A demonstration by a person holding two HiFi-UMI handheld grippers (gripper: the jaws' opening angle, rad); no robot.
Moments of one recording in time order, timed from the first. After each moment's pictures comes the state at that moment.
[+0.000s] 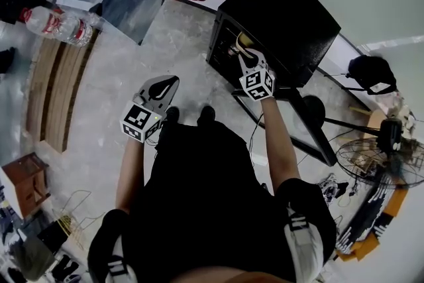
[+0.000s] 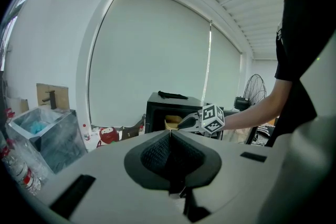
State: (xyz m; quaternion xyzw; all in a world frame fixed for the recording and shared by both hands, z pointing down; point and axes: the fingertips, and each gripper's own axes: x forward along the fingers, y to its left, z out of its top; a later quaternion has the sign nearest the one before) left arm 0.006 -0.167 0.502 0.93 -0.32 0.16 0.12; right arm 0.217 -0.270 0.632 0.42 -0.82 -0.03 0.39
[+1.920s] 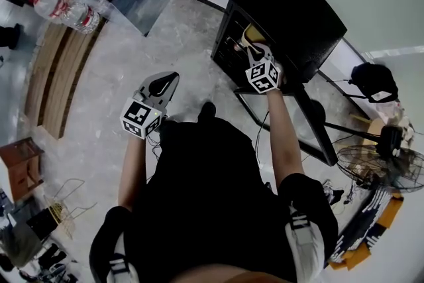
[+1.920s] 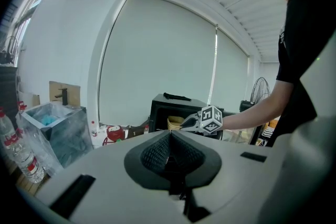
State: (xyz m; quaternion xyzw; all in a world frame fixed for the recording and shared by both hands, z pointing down) left arm -0.015 -0.127 0.503 0.91 -0.37 0.13 0.12; right arm 0.220 -0.262 0.642 0.40 -0.80 -0.07 0.43
